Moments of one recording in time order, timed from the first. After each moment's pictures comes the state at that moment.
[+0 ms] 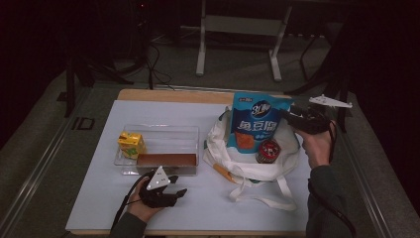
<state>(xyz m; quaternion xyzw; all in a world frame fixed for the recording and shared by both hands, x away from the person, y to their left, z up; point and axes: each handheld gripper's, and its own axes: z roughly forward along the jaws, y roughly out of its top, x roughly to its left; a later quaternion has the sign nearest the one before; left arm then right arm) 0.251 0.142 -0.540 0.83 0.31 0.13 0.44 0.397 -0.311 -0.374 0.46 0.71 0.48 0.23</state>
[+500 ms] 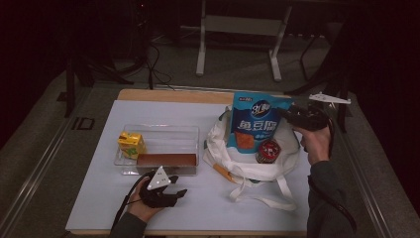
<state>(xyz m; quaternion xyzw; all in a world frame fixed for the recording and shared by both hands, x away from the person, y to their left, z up) 0.252 0.141 -0.540 0.84 0.31 0.13 0.43 0.412 -0.314 -0.378 0.45 0.72 0.50 0.18</state>
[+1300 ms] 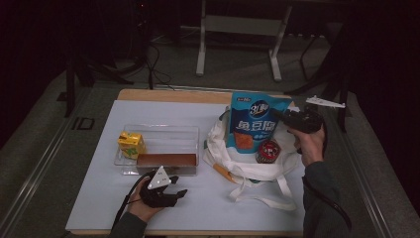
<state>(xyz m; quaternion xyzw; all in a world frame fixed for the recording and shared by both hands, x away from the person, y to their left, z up) 0.253 0.141 -0.541 0.84 0.31 0.12 0.43 0.419 -0.312 -0.399 0.43 0.70 0.56 0.12</state>
